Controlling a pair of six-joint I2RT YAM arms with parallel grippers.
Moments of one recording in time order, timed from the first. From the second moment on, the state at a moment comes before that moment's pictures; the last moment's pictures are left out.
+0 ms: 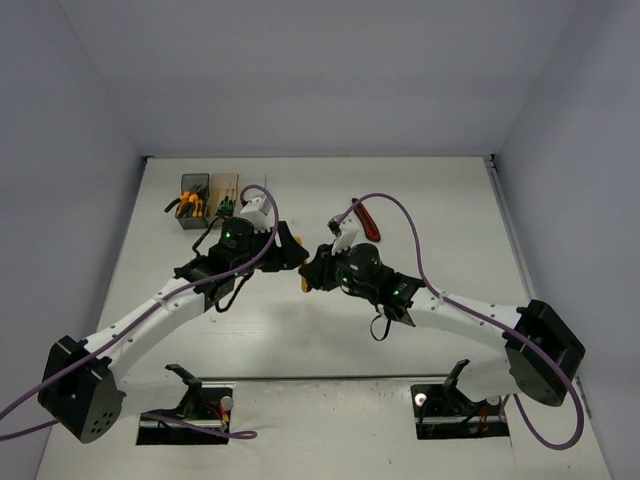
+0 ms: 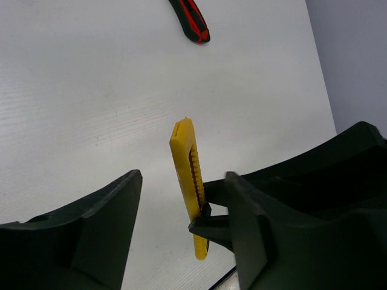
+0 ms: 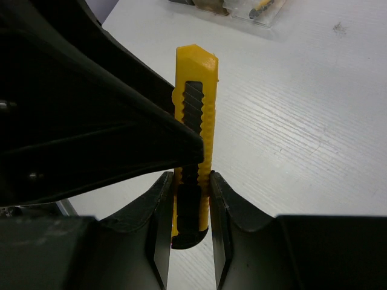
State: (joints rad) left arm -0.58 1.18 0.84 -0.13 0.16 -0.64; right arm 0.88 1.34 0.71 0.31 0.00 0.49
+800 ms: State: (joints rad) left arm -0.45 1.41 1.14 -0.28 0.13 -0.53; right arm 0.85 1.33 0.70 0.31 0.02 0.44
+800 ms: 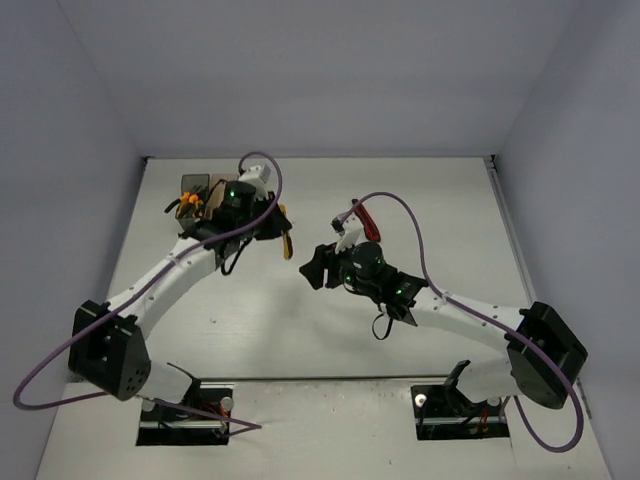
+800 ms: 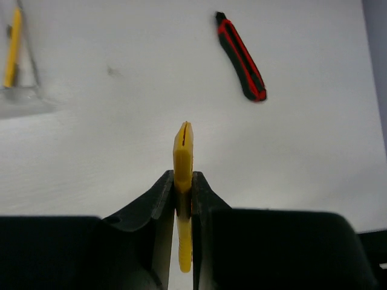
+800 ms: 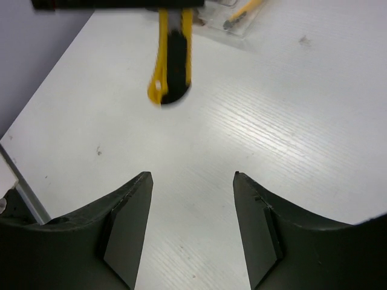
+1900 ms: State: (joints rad) left arm -0.16 2.19 2.04 -0.76 0.07 -0.06; right arm 0.64 1.18 0.72 -0.06 0.18 0.34
